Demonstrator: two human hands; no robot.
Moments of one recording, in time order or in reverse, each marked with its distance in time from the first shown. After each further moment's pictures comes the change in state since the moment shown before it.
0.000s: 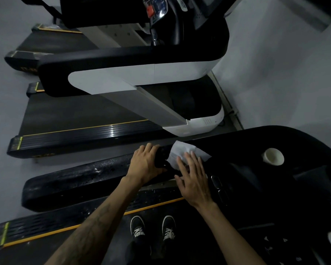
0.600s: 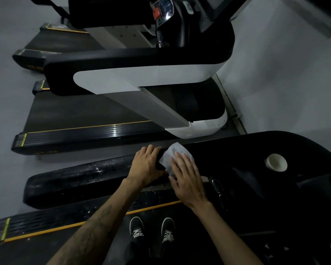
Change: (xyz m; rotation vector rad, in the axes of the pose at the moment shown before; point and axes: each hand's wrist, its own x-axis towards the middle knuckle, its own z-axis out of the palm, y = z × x) left_hand -0.001 0.003 -0.001 0.005 0.005 -0.006; right_hand 0.017 -0.014 0.003 0.001 -0.017 -0.126
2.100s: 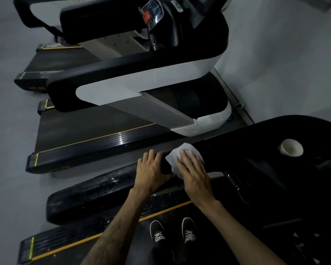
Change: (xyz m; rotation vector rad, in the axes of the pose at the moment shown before) left_hand -0.017 -0.023 -0.009 0.082 0.029 -0.022; right_hand 0.012 -0.033 0.010 0.095 0.046 0.178
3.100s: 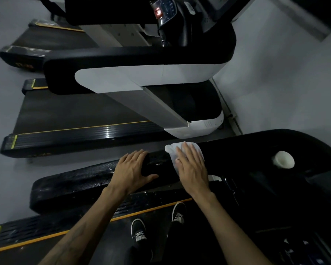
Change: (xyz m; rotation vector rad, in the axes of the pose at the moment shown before) left_hand -0.028 -0.061 -0.013 -0.039 -0.039 0.017; right_hand 0.029 -0.012 -0.002 -0.091 -0.065 0.107
